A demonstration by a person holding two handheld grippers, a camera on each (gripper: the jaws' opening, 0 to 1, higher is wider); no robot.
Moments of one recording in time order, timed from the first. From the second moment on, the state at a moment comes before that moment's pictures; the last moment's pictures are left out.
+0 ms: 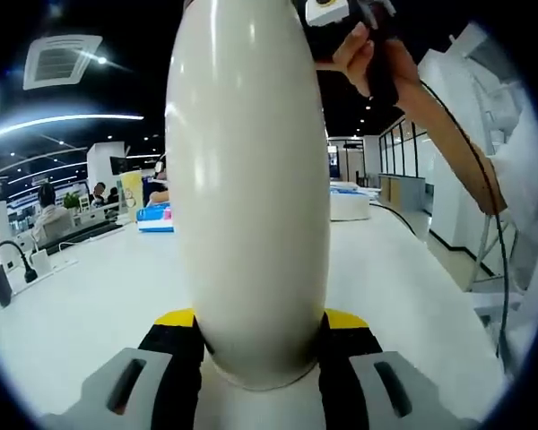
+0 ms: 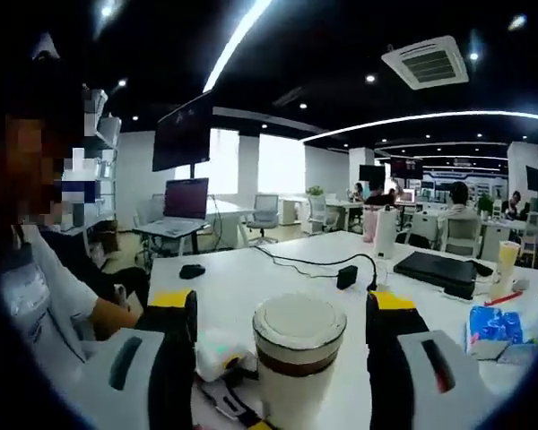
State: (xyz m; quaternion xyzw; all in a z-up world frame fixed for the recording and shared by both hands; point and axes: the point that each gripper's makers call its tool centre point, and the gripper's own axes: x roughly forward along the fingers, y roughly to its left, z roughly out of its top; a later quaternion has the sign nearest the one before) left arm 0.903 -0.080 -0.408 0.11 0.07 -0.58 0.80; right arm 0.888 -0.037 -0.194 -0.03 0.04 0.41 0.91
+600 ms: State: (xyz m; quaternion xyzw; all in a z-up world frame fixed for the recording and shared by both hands) left arm 0.901 -0.080 -0.409 0.11 0.07 -0.58 0.80; right arm 0.911 -0.054 -0.209 -0.06 0.00 0.10 0.99
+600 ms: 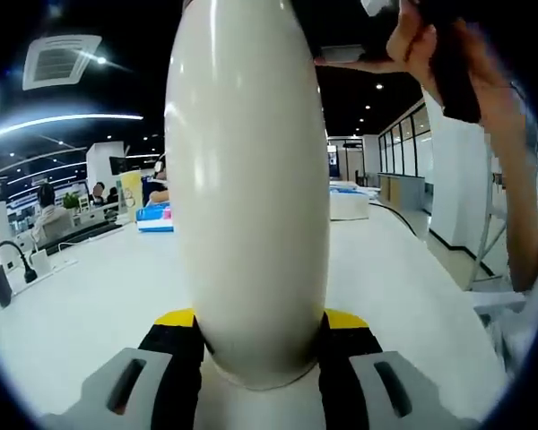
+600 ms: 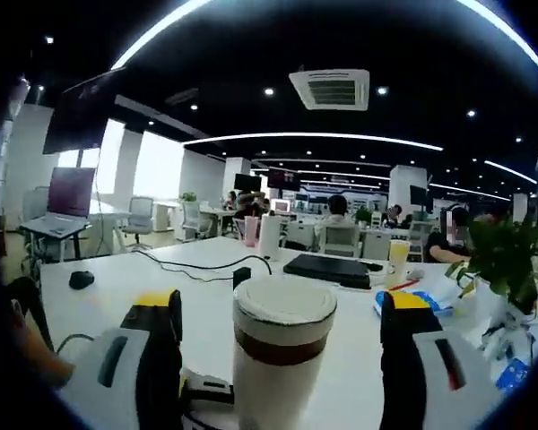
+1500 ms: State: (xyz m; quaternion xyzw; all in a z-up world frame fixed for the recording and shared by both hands) left arm 0.900 -0.079 -0.409 0.12 0.07 -0.58 0.80; right arm 0.915 -0.053 -0.204 -0.03 -0.03 0.07 1.00
